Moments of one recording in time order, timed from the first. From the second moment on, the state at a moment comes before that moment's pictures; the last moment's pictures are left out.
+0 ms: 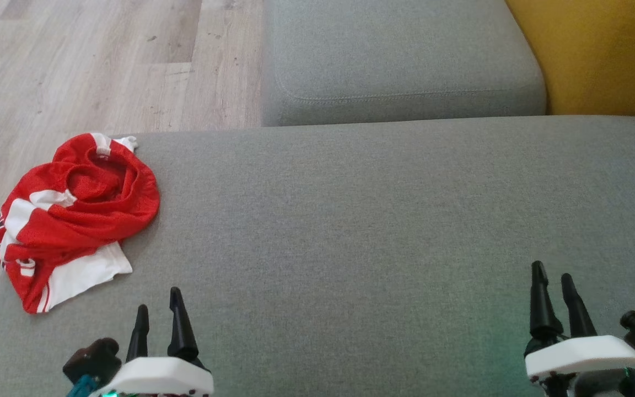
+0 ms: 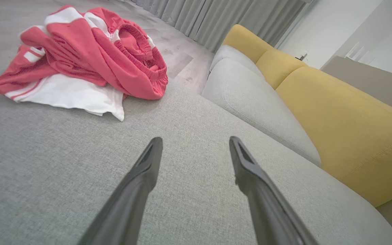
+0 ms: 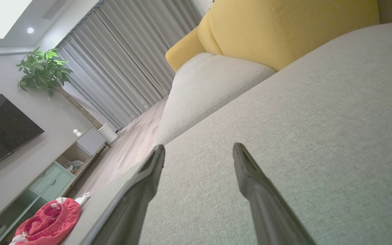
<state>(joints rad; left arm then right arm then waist) 0.05 0.04 -0.17 0.26 -0.66 0.09 -0.11 0.08 -0.04 -0.03 0.25 0.62 0.12 -0.11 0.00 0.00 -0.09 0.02</state>
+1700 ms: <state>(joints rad) 0.08 0.05 -0.29 0.31 -0.11 0.17 -0.25 0.15 -0.04 0.01 0.24 0.05 0.12 -0.25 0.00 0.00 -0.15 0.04</state>
